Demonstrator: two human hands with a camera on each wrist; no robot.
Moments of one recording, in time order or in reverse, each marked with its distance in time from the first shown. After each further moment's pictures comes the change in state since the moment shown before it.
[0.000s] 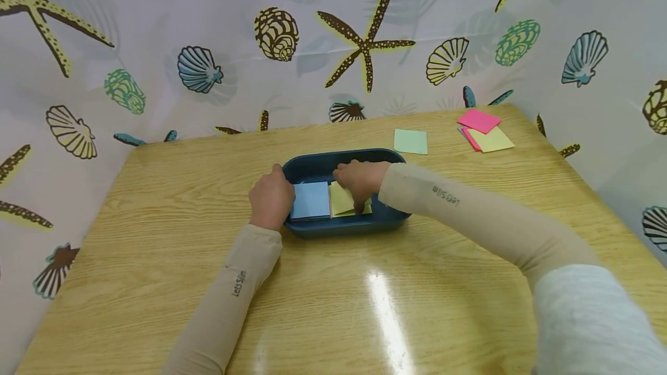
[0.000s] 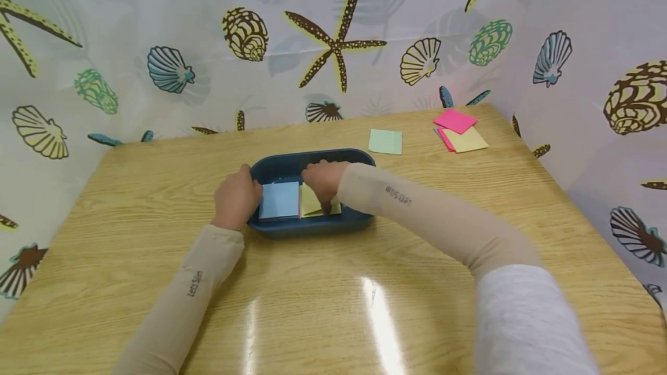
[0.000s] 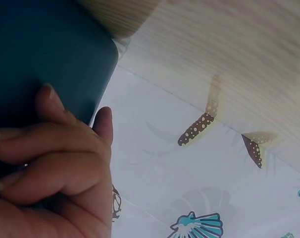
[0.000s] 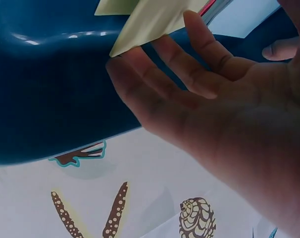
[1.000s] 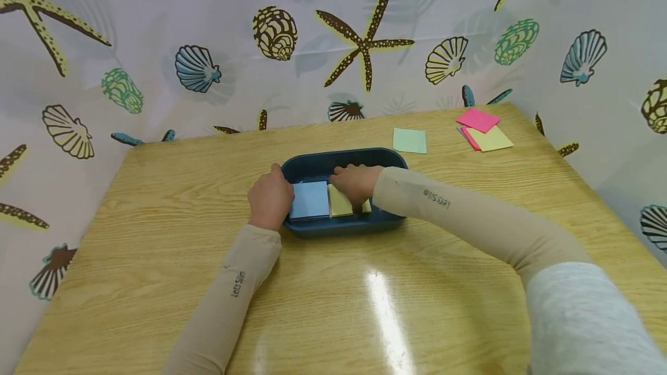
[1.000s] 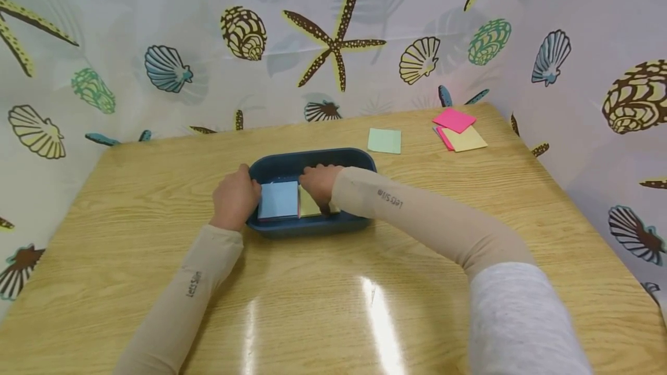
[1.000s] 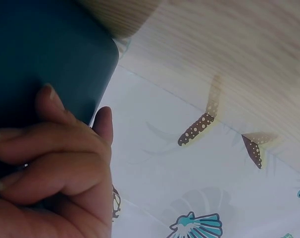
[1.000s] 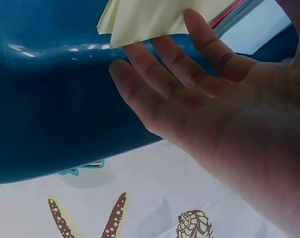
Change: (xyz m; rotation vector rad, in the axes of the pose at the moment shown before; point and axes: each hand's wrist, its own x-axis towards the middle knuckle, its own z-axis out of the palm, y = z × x) left_hand 0.000 0.000 -0.001 0.009 -0.009 -0.006; right_hand 0.009 -0.006 0.009 -0.040 0.001 0.010
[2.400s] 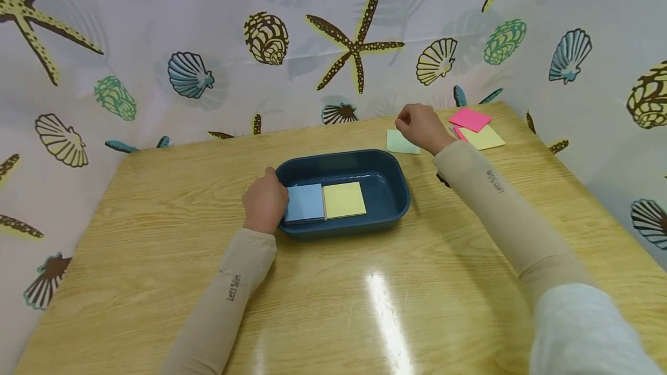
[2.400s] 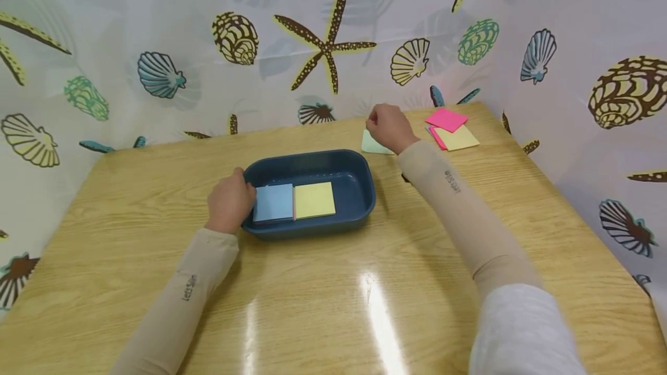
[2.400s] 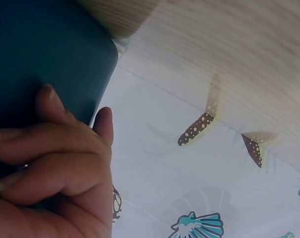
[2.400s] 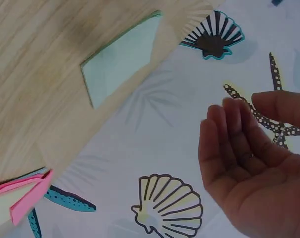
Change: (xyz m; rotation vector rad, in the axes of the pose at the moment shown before) left_hand -0.002 0.000 0.001 0.005 0.052 0.038; right_hand -0.039 0.147 0.019 0.647 0.791 0.280
